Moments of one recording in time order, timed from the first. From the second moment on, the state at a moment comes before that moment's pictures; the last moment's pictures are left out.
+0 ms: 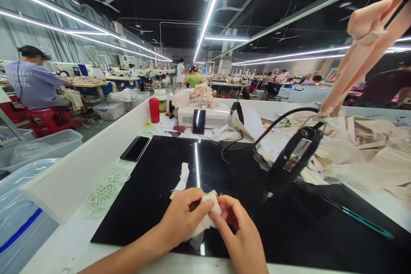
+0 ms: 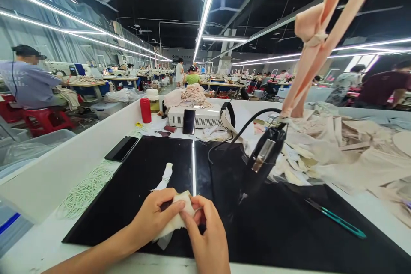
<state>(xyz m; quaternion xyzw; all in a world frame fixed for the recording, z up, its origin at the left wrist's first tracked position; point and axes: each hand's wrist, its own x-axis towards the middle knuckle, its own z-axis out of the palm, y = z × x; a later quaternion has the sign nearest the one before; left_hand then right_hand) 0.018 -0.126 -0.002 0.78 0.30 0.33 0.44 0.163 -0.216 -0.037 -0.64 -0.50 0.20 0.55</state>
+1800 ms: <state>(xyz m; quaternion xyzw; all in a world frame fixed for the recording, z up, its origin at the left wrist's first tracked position) 0.020 -0.132 -0.008 0.76 0.33 0.26 0.50 0.162 -0.237 -0.001 -0.68 -0.58 0.17 0.42</state>
